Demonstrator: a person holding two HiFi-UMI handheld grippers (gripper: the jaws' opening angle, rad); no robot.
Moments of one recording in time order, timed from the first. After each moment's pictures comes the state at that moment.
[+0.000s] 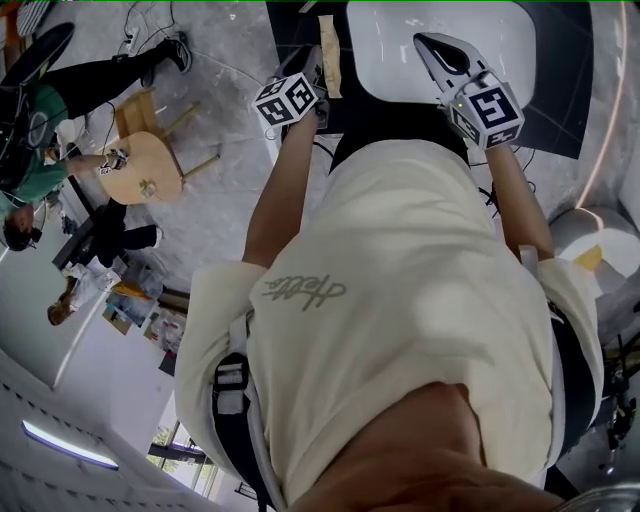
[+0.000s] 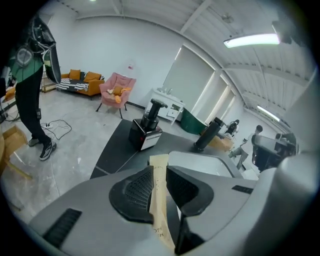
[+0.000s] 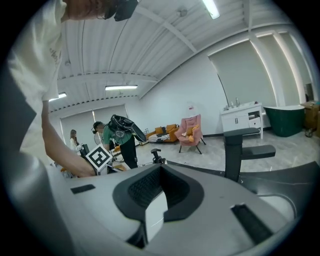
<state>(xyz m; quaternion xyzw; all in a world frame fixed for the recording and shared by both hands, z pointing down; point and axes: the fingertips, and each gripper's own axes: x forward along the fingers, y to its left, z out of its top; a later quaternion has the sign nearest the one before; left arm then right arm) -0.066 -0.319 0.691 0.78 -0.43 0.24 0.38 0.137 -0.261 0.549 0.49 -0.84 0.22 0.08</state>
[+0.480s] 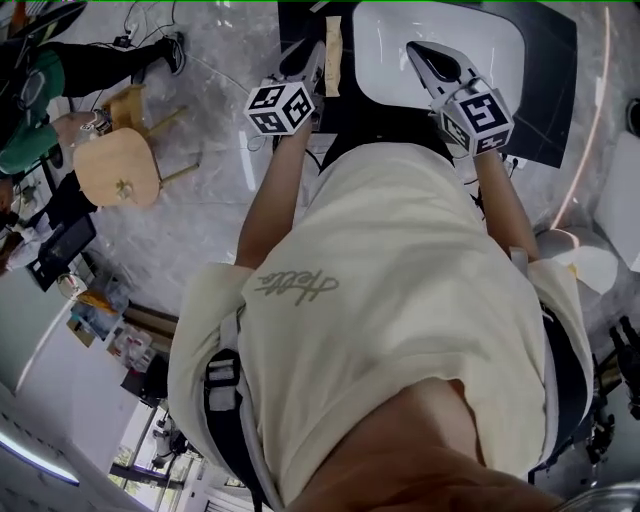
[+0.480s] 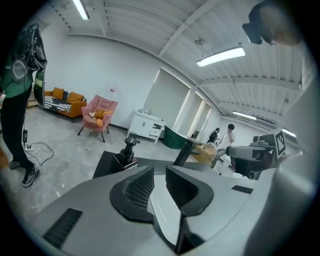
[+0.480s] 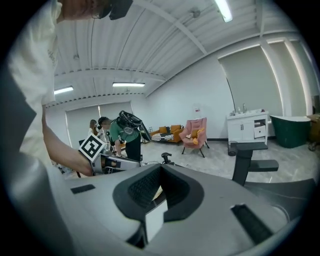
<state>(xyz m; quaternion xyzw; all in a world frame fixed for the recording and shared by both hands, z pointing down) -0.055 -0.305 0.584 0.87 -0.38 0.13 0.28 0.097 -0.239 0.504 0.47 -0.86 0.19 0.10</state>
